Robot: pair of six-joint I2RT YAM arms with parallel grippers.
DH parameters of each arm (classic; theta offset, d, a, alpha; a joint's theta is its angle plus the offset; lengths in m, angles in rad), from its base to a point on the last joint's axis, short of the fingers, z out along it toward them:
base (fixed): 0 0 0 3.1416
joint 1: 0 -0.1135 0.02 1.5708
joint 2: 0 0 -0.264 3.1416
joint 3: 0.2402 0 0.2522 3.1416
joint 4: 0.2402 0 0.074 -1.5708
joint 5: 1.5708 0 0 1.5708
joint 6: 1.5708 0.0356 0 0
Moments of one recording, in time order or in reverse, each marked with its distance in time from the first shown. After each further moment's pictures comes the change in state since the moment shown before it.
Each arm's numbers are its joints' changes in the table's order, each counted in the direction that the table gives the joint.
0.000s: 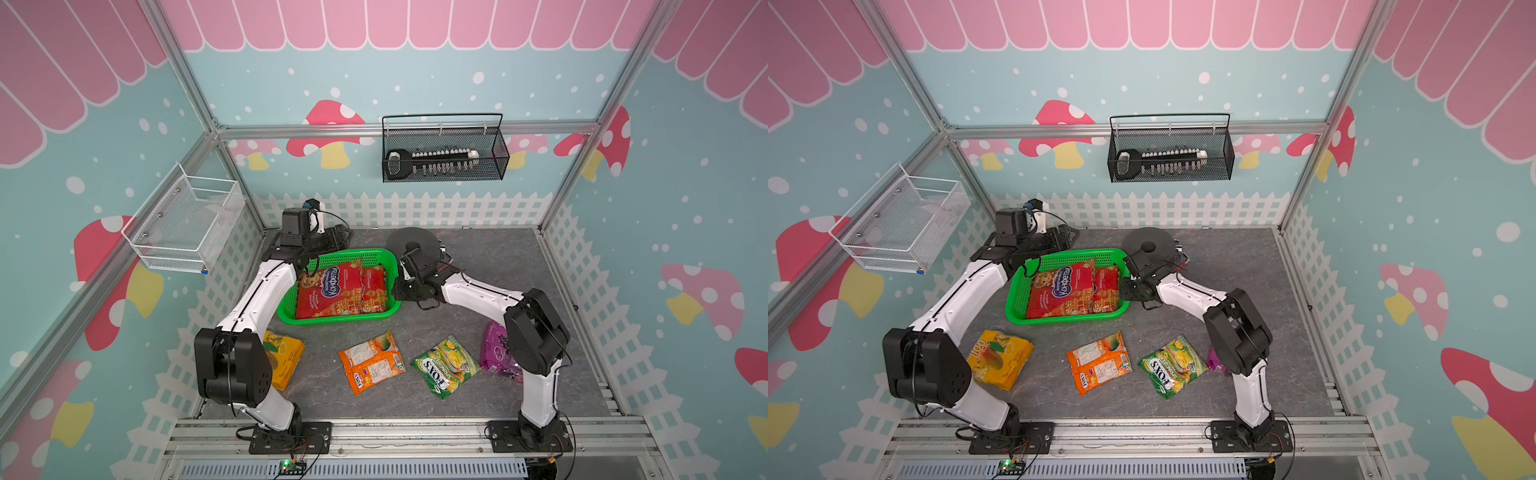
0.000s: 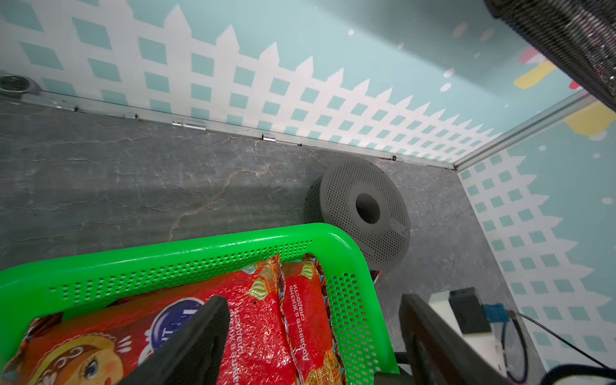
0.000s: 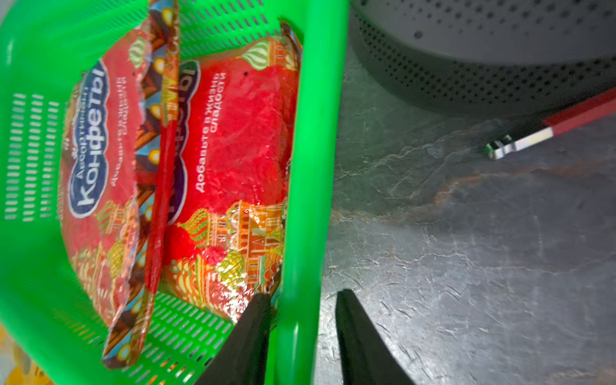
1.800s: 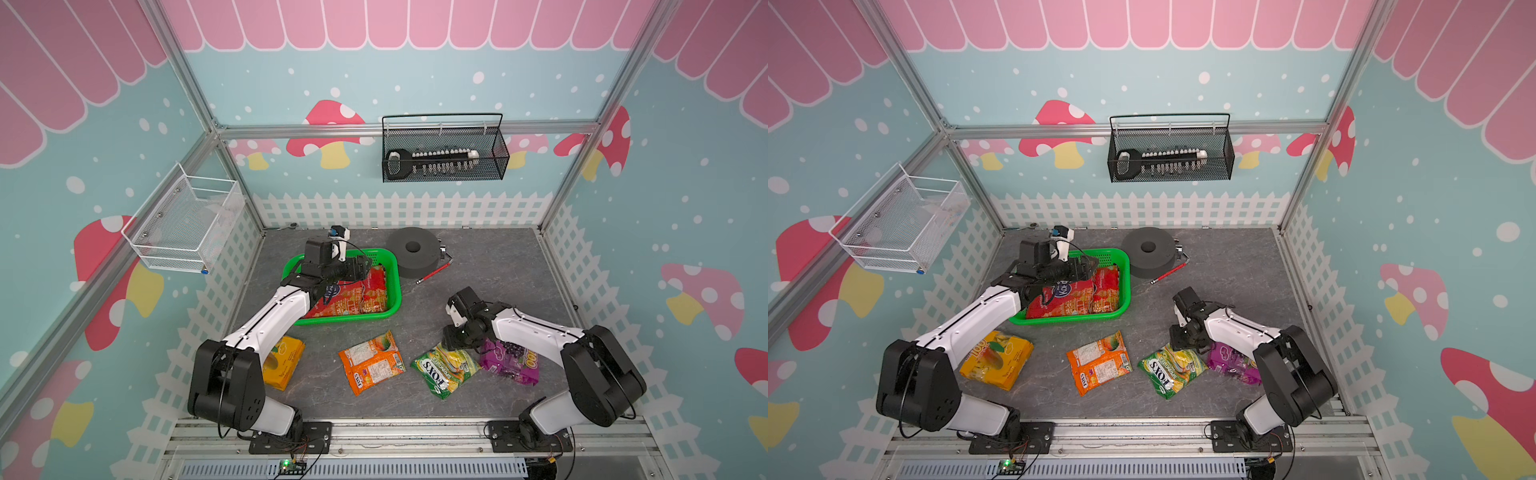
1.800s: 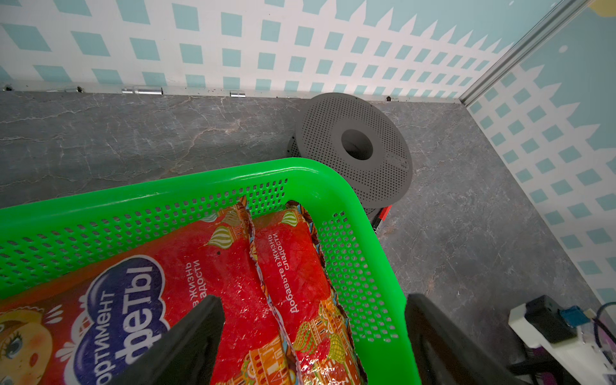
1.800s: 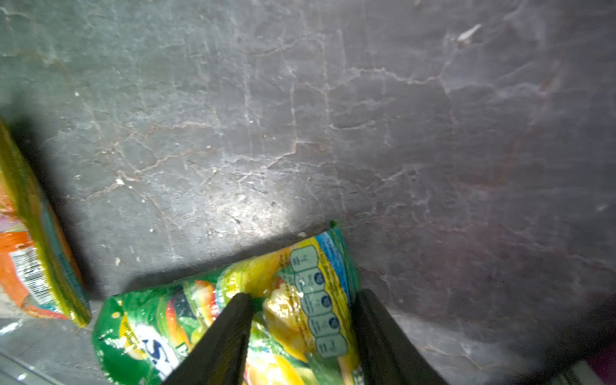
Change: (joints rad) left arm 0.163 -0.097 -0.285 -0.167 -0.069 0.119; right arm 0.147 -0.402 -0.610 0.185 -0.073 -0.202
